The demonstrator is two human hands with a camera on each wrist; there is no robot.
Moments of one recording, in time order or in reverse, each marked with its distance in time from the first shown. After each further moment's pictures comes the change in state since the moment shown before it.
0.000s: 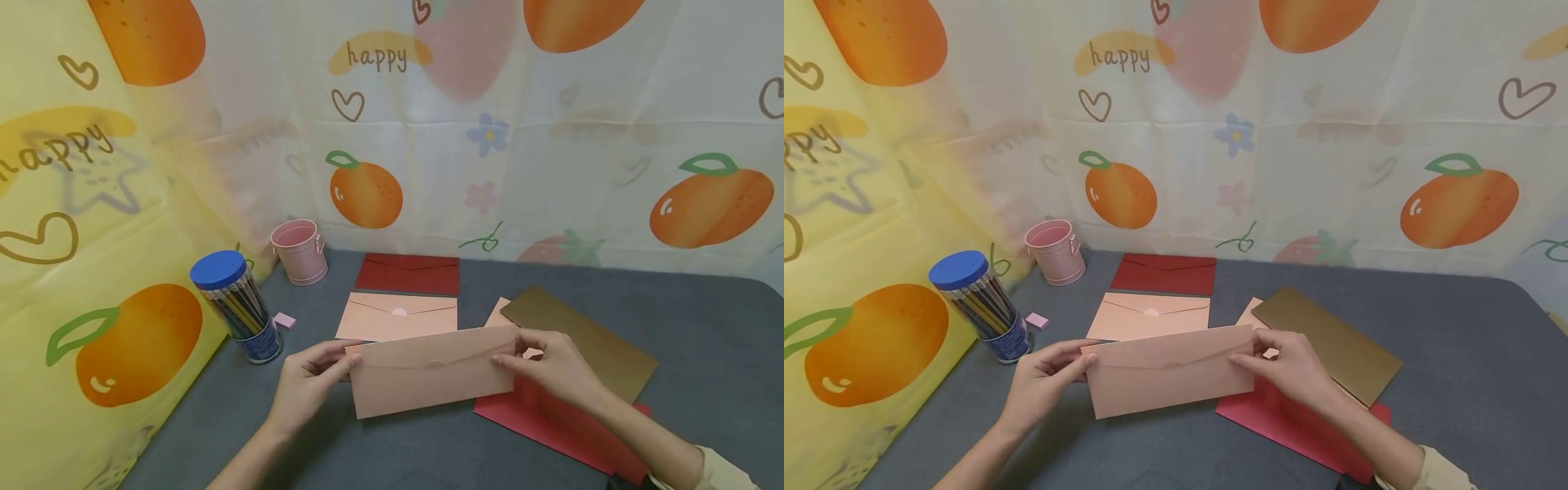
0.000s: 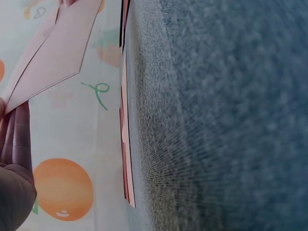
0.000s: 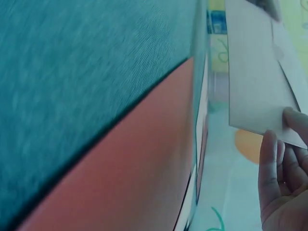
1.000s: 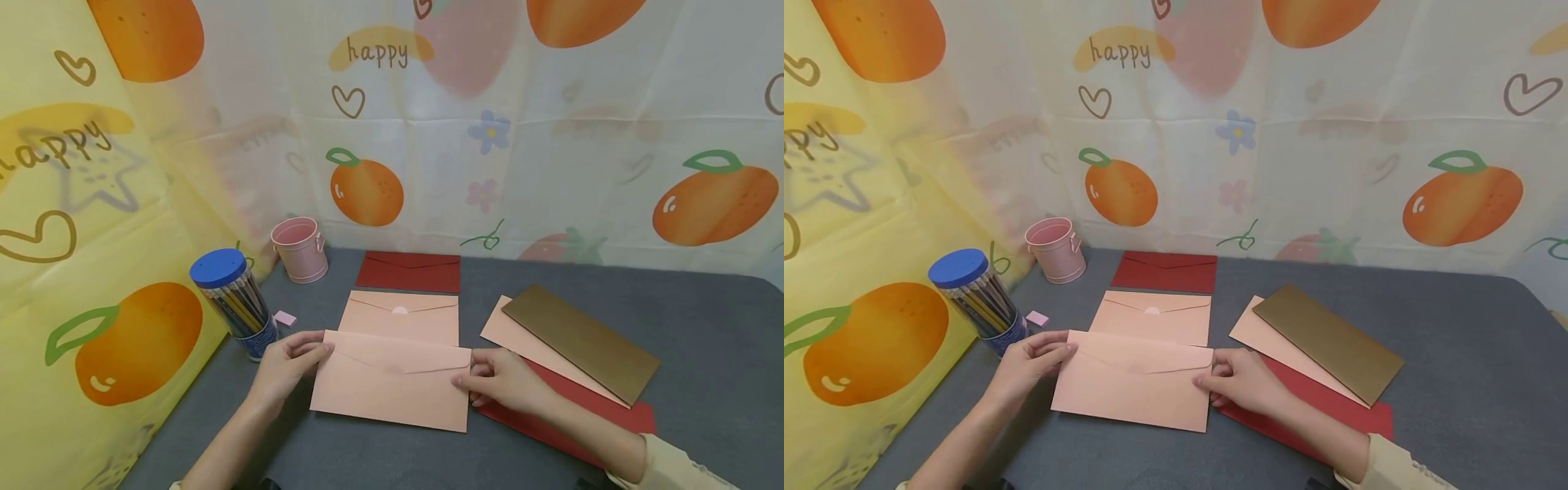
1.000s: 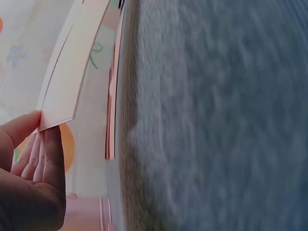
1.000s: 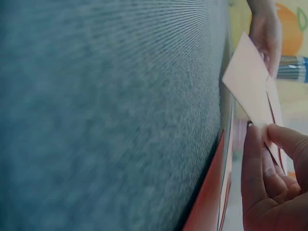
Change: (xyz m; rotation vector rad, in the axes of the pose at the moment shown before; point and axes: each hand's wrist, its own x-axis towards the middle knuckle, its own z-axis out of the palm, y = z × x) left_hand 0.019 -0.029 -0.038 0.060 0.072 -0.561; right_hand 0.008 -0.005 0.051 0.296 -0.337 0.185
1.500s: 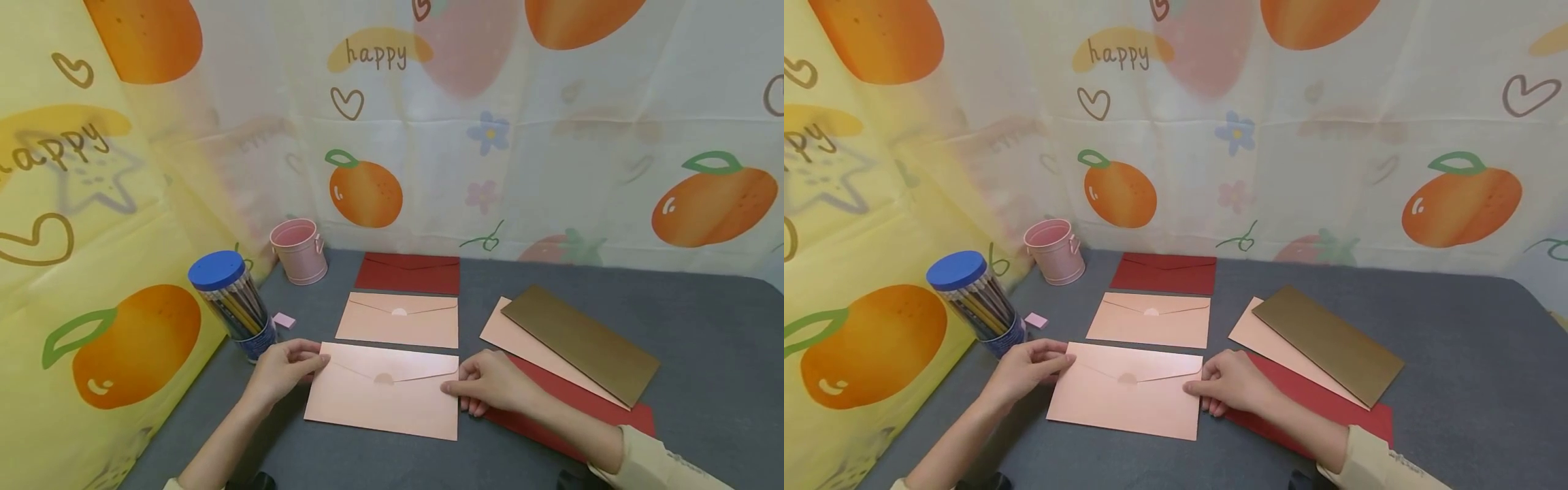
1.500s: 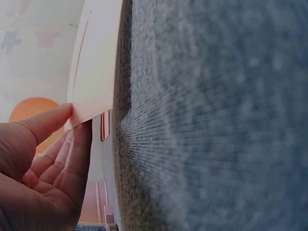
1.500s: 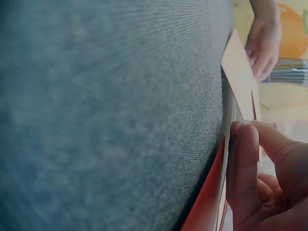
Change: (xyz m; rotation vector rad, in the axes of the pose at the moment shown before) left_hand 0.010 -0.010 -0.009 0.258 -0.028 -0.039; right_hand 0.014 -0.003 0.009 -0.168 -0.044 0.045
